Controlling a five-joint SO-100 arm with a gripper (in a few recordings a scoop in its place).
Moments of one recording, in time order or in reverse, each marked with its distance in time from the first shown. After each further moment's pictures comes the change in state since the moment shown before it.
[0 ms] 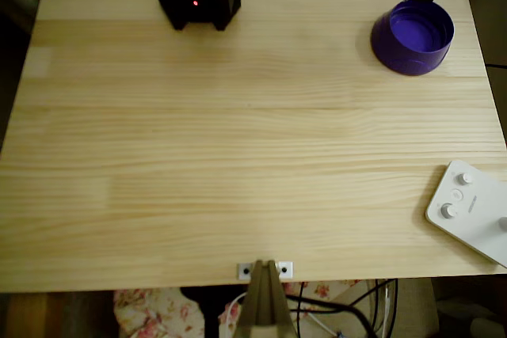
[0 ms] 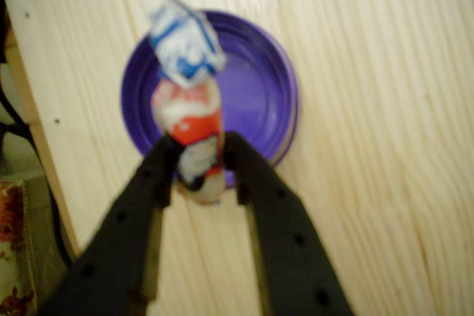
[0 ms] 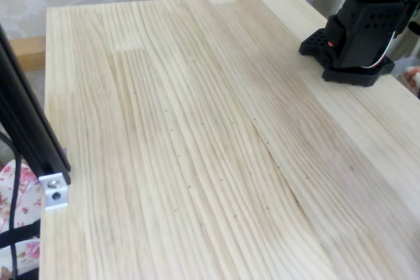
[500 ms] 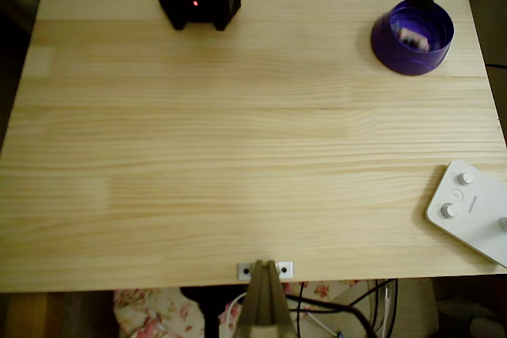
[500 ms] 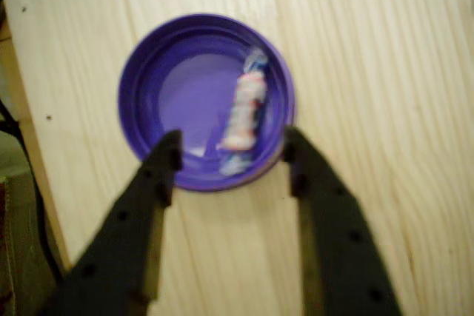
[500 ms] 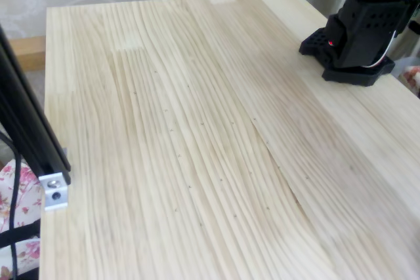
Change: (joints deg) arm -0.1 -0.1 0.0 -0.2 -3.3
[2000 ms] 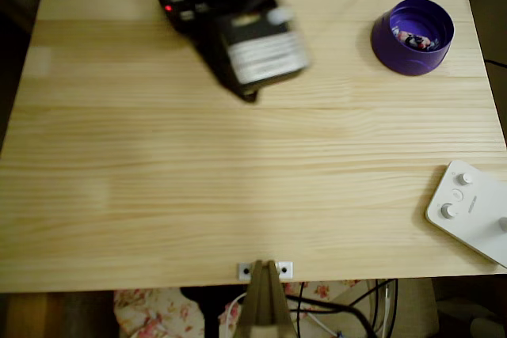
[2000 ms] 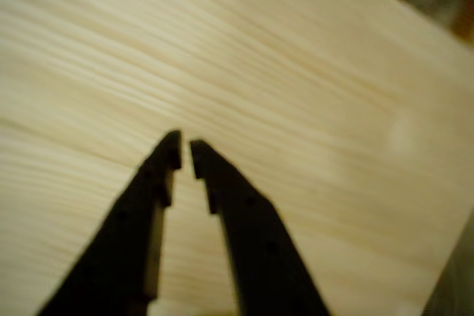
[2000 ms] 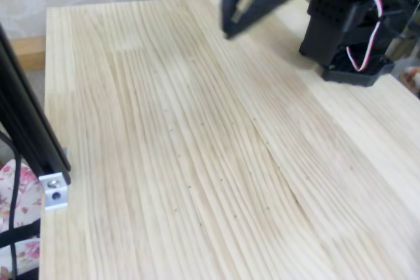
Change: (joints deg) arm 65.4 38.0 5.7 39.1 -12.9
